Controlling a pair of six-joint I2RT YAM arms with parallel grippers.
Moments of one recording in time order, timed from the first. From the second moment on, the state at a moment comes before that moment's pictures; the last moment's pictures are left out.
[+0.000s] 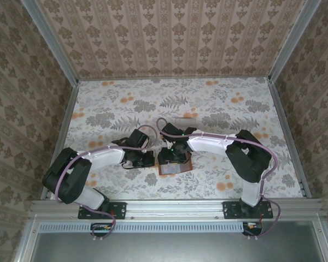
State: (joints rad) left arm -0.66 1.48 0.65 -0.35 0.34 -0.63; right arm 0.82 1.85 1.19 -0.62 -0.26 0.68
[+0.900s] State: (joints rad) left arm -0.66 1.47 0.65 -0.36 0.34 -0.63; right arm 0.83 1.75 1.20 -0.83 -0.01 0.65
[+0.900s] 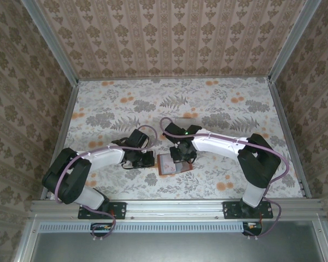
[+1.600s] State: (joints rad) left arm -0.66 1.49 0.68 -0.42 0.33 -0.63; right arm 0.80 1.75 1.12 -0.85 0.11 0.62
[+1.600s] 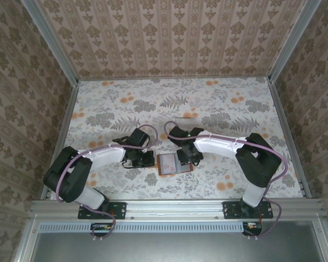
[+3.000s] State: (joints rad) left arm -0.78 1.61 0.83 -0.41 0.33 -0.66; right arm 0.72 1.80 1.06 -0.47 -0.36 0.69
